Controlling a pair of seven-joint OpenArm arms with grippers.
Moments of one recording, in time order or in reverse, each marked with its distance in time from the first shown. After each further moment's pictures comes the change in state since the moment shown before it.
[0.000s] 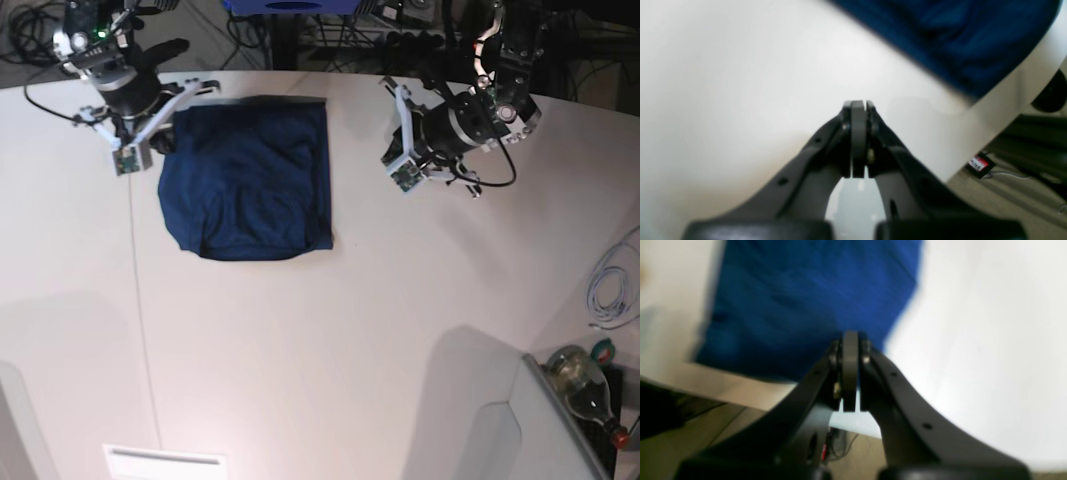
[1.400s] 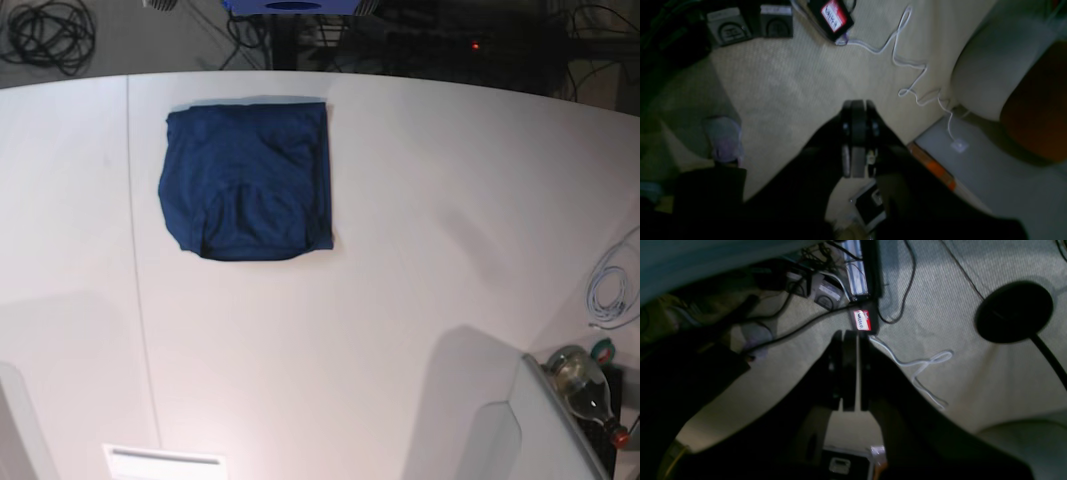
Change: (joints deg) left arm -3.3 5.6 33.7 -88.6 -11.0 15.5 -44.1; right arm 16.1 5.2 2.7 -100.1 0.3 5.5 45.2
